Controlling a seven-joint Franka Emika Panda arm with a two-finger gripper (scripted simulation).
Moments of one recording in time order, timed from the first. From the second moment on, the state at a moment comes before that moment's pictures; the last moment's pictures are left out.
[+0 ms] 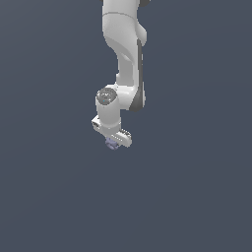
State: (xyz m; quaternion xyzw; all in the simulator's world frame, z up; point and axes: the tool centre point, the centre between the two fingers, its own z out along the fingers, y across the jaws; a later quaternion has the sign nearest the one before) arm -0.045 -0.065 0.050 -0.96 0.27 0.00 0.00
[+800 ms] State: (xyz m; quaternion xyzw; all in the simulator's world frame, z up) arm -0.032 -0.174 0.133 -0.96 0.27 0.00 0.00
